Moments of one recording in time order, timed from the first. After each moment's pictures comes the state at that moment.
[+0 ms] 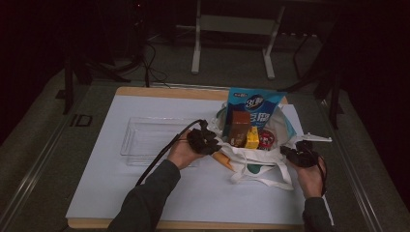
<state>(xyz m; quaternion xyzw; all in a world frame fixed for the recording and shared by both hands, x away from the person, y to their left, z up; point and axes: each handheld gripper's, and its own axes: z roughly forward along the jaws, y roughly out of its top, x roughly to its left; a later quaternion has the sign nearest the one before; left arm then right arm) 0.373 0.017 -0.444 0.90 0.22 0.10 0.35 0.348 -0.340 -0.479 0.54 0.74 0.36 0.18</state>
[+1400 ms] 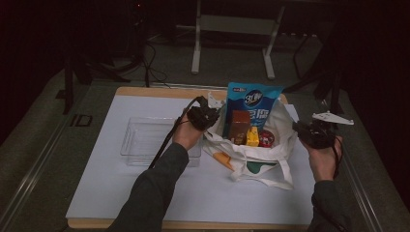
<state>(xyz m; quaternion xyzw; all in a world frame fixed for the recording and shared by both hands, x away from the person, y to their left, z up) 0.416 0.010 -0.412 0.85 0.31 0.22 0.36 0.364 -0.344 -0.403 0.52 0.70 0.39 0.29</state>
